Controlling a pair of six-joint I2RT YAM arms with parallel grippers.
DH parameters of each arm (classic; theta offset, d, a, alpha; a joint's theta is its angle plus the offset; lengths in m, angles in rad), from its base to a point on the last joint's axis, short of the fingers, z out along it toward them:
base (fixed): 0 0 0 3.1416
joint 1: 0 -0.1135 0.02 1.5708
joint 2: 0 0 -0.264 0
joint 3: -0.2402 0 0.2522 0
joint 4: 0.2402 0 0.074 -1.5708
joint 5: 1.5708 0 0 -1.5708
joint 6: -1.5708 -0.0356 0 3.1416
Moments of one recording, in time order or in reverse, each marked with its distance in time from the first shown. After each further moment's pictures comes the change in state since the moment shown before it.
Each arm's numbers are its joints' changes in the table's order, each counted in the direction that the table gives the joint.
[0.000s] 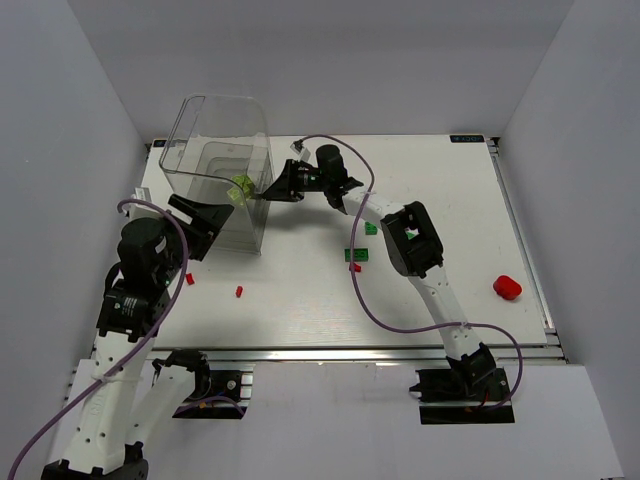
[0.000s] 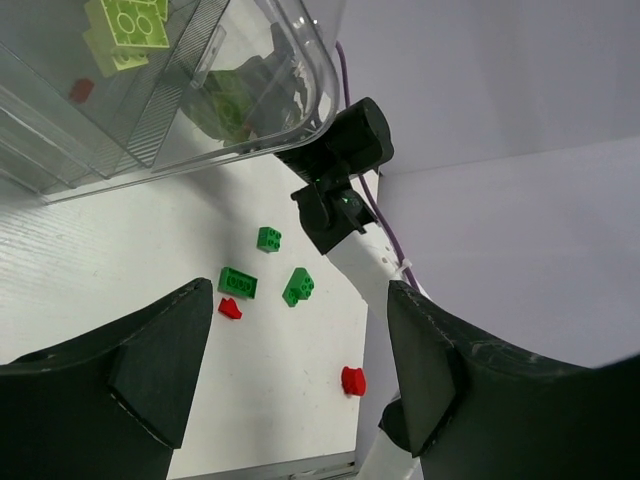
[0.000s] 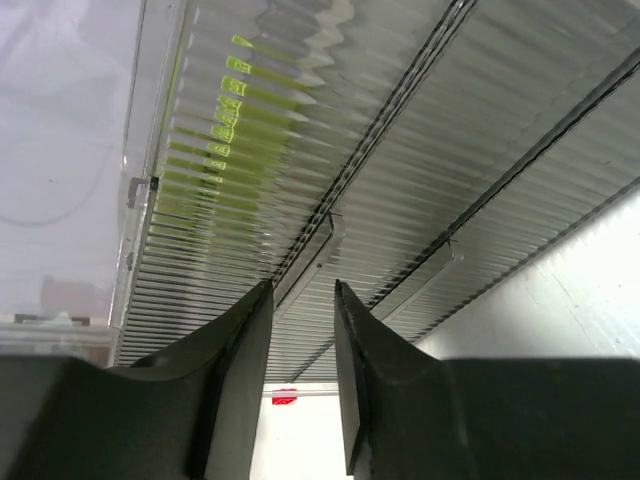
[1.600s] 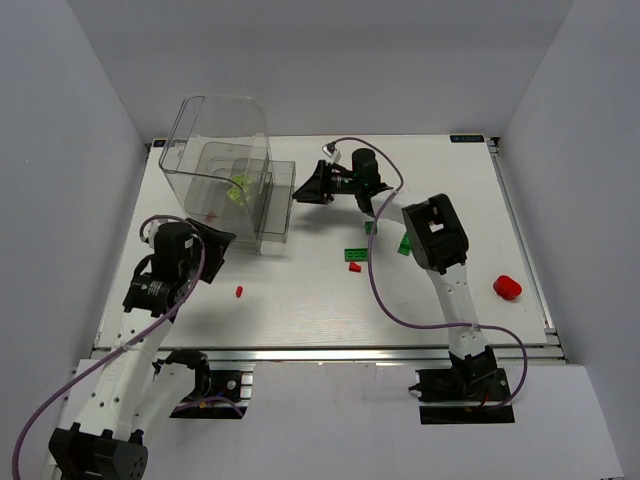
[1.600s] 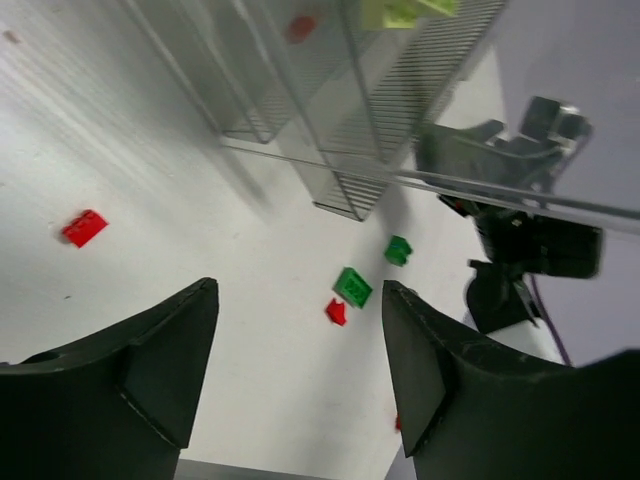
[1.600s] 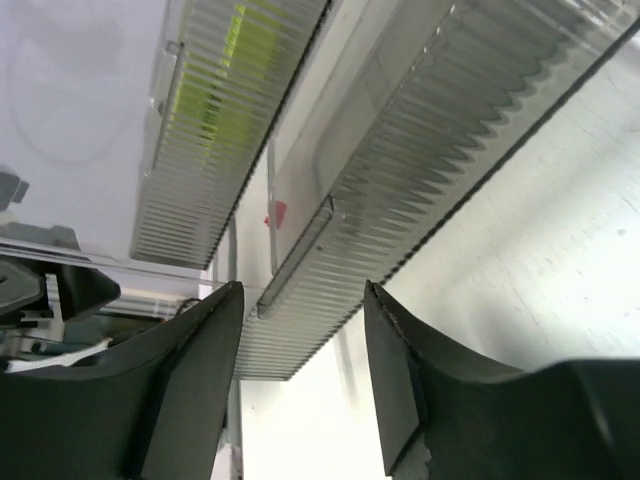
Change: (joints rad) left arm 0.000 0.080 0.199 0.072 -0.122 0.119; right arm 0.139 -0.147 0.352 -0.255 -0.139 -0.012
